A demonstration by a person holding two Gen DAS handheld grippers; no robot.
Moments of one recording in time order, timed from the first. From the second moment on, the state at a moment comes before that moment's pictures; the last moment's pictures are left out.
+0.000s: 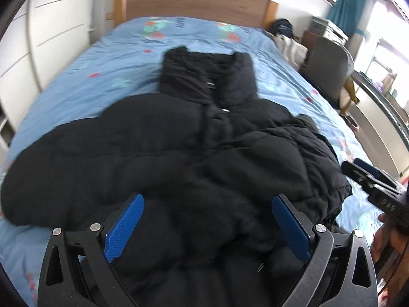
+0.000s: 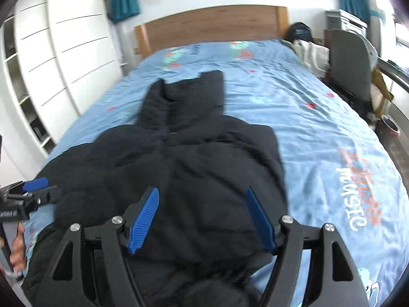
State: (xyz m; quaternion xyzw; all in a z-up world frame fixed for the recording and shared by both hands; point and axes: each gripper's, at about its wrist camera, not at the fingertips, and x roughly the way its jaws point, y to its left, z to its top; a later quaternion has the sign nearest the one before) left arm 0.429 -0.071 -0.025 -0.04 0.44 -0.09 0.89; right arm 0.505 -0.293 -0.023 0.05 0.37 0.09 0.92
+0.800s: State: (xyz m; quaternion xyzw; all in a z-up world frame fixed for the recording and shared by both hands) left arm 0.465 -0.074 -0.103 -0.01 0.51 -0.05 0.86; right arm 0.524 -0.318 -0.082 0.05 0.41 0.07 0.91
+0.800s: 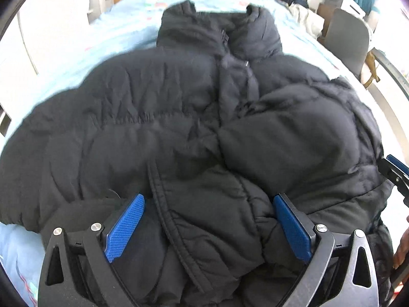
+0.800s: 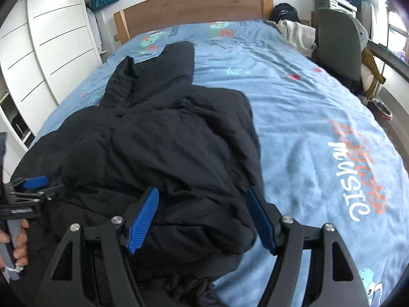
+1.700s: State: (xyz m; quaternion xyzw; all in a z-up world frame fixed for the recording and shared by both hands) left arm 0.275 -0.006 0.113 0.01 0.39 -0.06 0.92; right arm 0.343 -0.341 0.086 0.09 0.34 0.09 0.93
